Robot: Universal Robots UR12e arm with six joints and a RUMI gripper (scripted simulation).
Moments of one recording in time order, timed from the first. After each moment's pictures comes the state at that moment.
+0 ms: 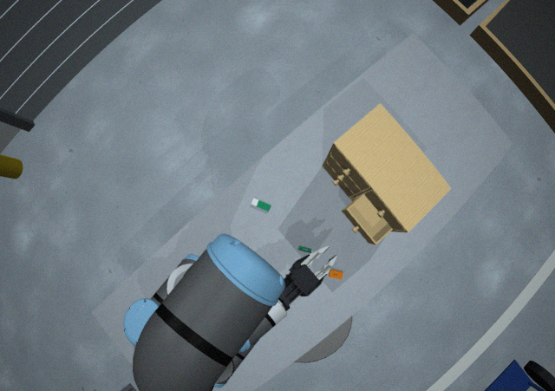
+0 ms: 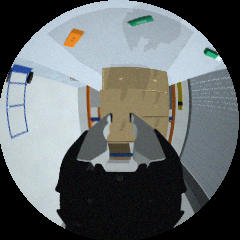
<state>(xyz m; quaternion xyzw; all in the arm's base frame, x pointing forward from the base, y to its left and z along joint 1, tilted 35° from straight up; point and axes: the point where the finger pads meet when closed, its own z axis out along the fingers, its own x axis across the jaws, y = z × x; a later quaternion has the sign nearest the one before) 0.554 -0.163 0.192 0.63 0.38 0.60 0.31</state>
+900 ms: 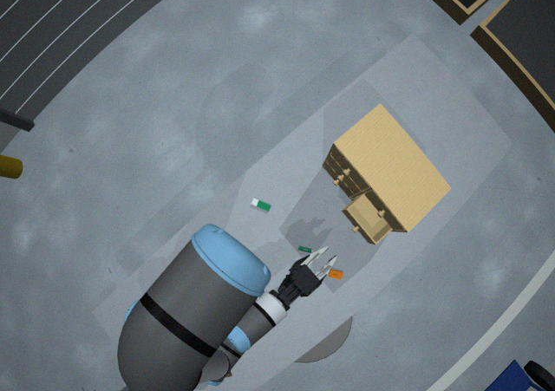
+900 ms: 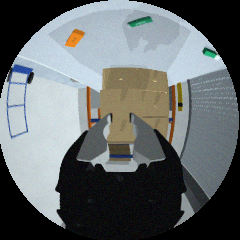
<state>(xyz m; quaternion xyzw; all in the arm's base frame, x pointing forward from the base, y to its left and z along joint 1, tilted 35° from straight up) 0.552 -0.165 0.194 0.63 0.38 0.60 0.31</state>
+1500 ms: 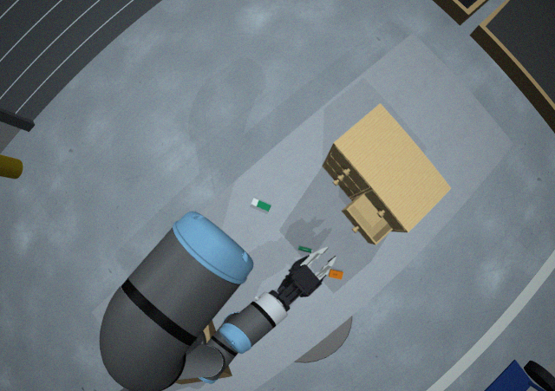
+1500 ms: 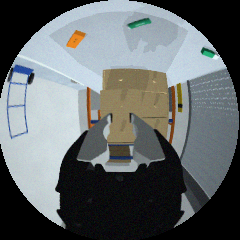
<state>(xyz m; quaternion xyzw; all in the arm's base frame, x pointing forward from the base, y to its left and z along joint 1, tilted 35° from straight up) 0.550 -0.165 0.195 0.63 0.39 0.60 0.30</state>
